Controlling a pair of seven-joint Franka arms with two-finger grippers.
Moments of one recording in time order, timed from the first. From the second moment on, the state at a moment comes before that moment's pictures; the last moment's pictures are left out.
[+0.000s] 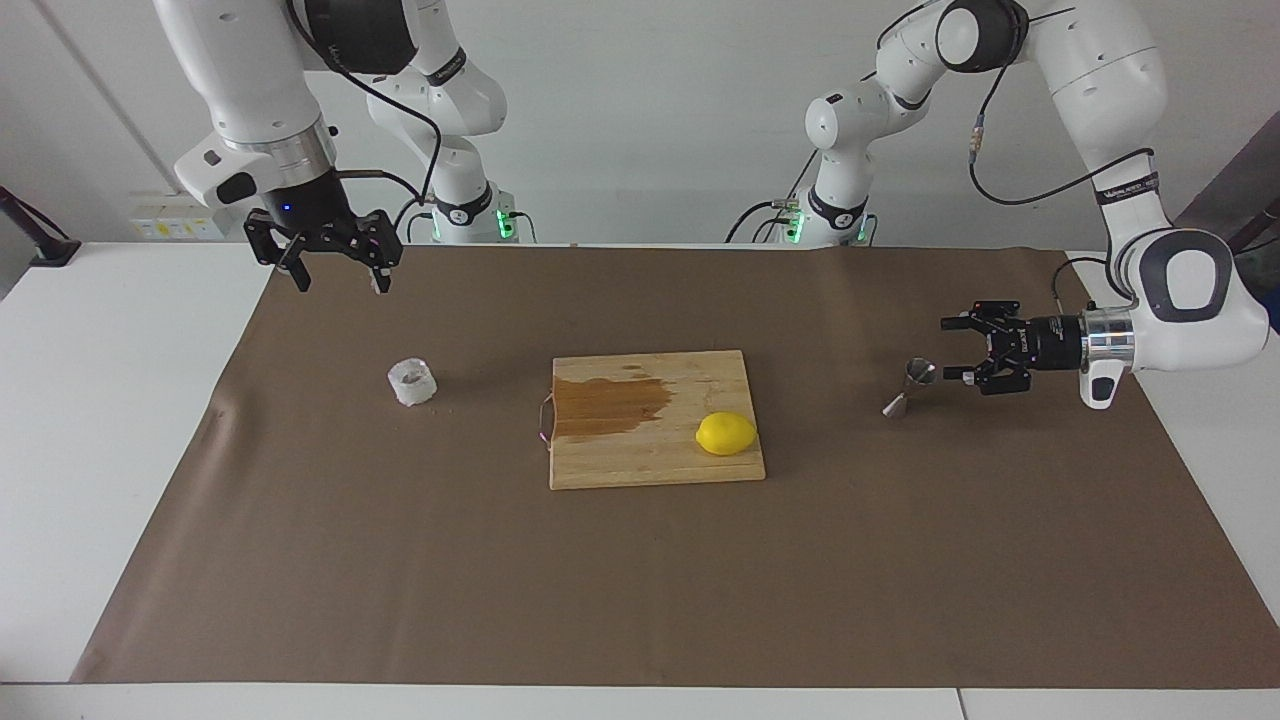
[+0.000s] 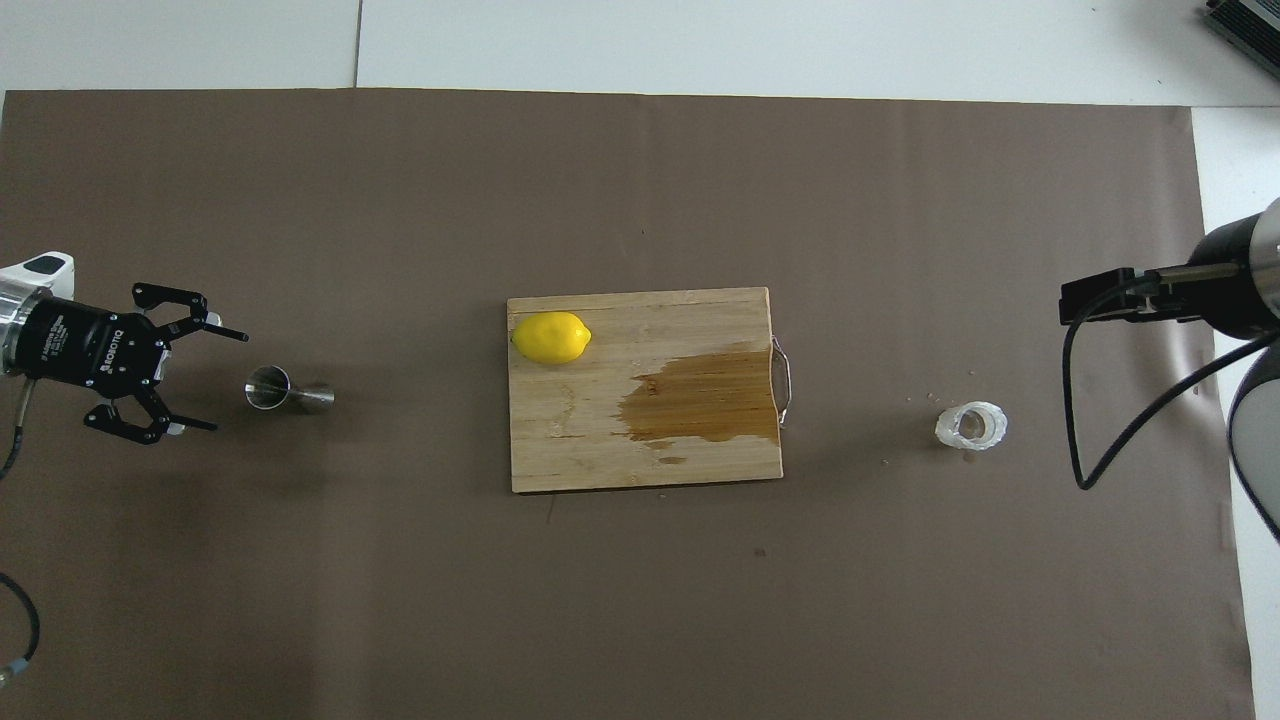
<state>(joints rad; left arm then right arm) 0.36 0.40 -0.03 -1.72 -0.86 1.30 -0.79 -0.03 -0.03 0.08 -1.63 -0.03 1.67 0.05</state>
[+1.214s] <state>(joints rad) 0.49 0.57 -0.15 -1.72 -0.89 1.30 -0.71 -0.03 -0.03 0.08 -1.63 -0.03 1.67 0.05</state>
